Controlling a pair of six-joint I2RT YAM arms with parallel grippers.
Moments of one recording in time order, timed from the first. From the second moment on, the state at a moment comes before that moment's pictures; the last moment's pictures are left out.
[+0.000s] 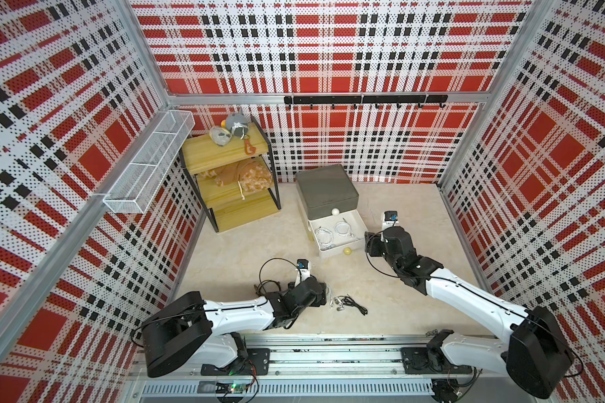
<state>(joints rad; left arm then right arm) -1.04 1.34 0.46 0.06 -0.40 -0.83 0.59 1.18 0.72 -0.05 0.36 0.37</state>
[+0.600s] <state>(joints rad) -1.08 1.41 0.47 0.06 -0.38 -0.87 0.59 1.08 0.59 -0.10 0.11 0.37</state>
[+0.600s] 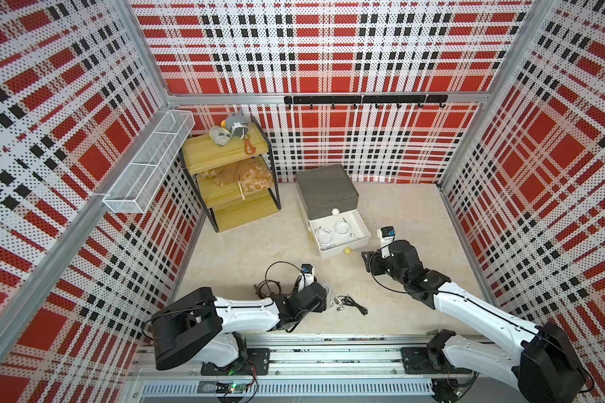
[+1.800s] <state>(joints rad) -0.97 1.45 0.49 0.04 -0.40 -0.95 0.59 0.94 0.54 -0.13 0.19 0.37</state>
